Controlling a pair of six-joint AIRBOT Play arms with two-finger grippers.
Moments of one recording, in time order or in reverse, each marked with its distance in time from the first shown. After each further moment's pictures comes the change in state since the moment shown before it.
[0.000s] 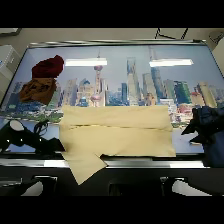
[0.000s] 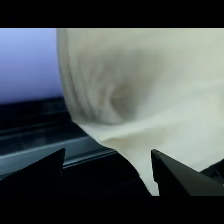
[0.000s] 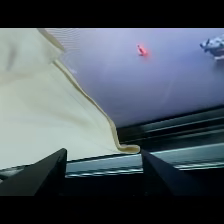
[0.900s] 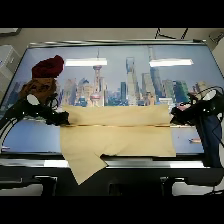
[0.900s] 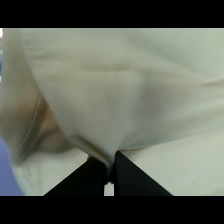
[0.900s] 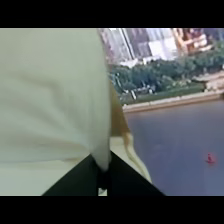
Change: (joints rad) left arm -0.208 -0.370 0.515 0.065 0.216 -0.132; right arm 0.262 -0.172 0.139 0.043 -0.235 0.000
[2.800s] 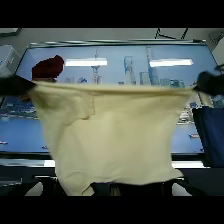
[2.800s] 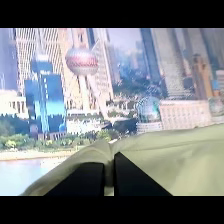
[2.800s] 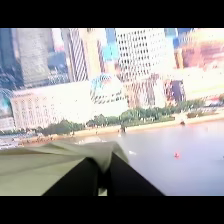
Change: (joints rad) left arm 0.124 0.433 0.225 -0.190 -0.034 0.048; right arm 0.050 0.268 0.340 -0.034 0.126 0.035
